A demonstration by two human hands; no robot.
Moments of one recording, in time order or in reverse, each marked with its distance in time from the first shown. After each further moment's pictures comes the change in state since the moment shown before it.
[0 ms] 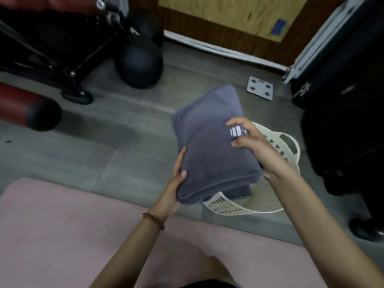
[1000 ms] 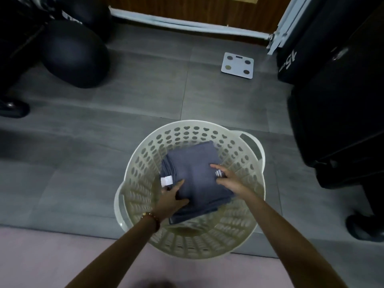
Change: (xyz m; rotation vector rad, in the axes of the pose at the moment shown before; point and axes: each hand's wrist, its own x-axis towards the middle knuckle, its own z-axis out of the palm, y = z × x) left_hand 0.227 -0.234 0.071 1.173 -0.018 -0.474; right_hand 0.099 0.312 -0.285 -0.287 -0.012 0.374
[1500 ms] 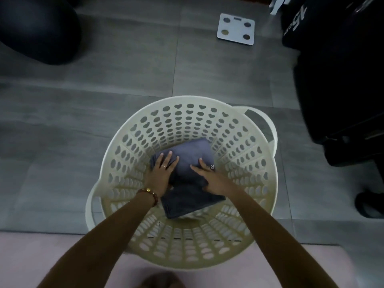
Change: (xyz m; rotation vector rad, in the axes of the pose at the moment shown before) left_hand 0.091 -0.043 0.008 0.790 0.076 0.232; right_hand 0.060 0.078 0.059 -0.770 -0.221 -0.226
